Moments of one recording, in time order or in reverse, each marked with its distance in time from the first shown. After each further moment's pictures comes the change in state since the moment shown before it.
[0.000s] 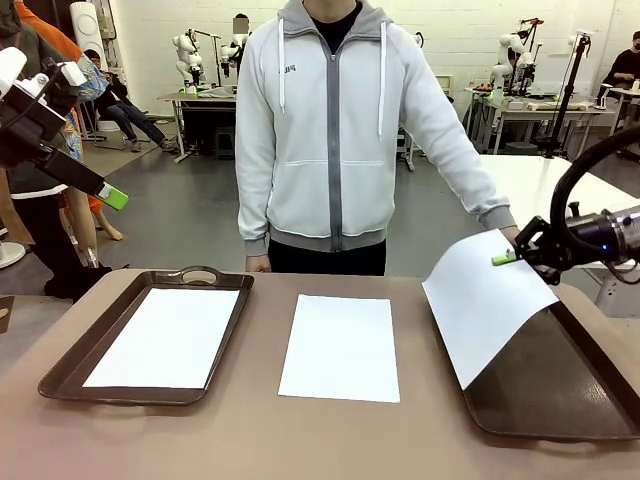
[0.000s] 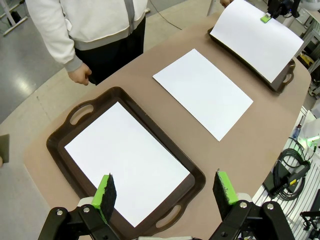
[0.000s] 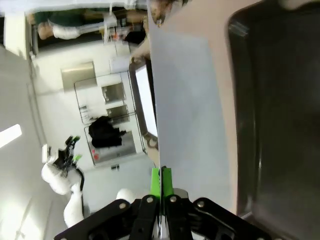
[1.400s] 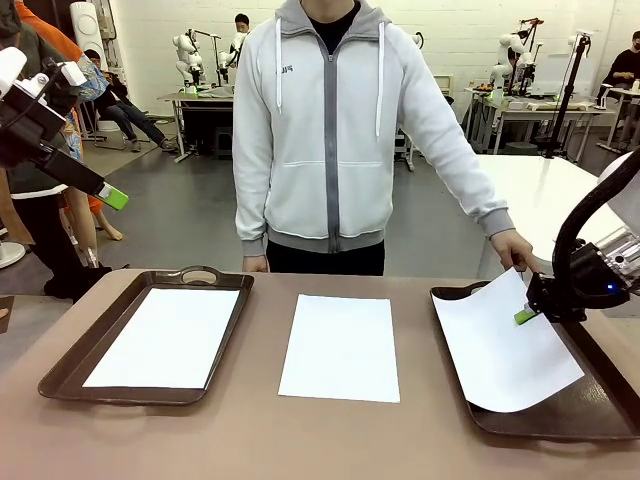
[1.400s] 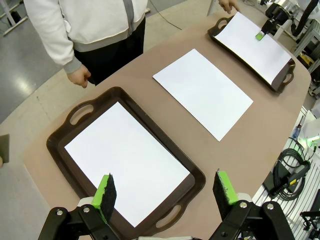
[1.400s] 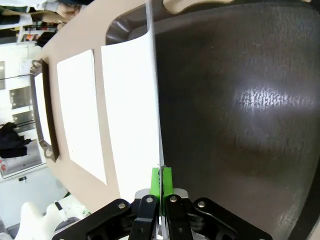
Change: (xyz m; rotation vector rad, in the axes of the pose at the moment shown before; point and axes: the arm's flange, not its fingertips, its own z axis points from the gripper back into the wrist) left arm 0.000 0.000 0.000 0.000 0.000 0.000; right arm 0.006 -0.044 -0.003 -0.489 -0.041 0.186
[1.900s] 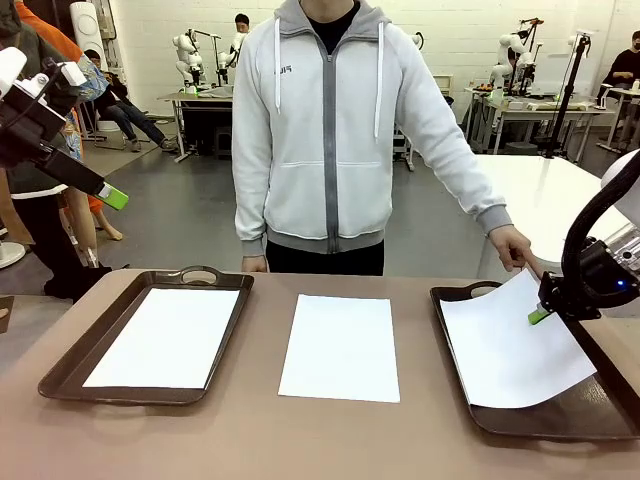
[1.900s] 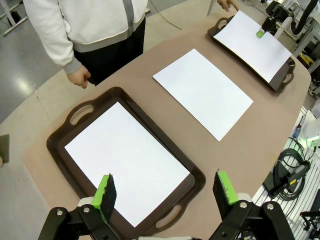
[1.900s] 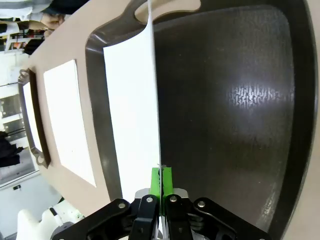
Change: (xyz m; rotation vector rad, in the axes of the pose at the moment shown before) left arm 0.000 0.000 0.000 0.000 0.000 0.000; right arm 0.007 -0.012 0.014 -0.064 -0.002 -0.031
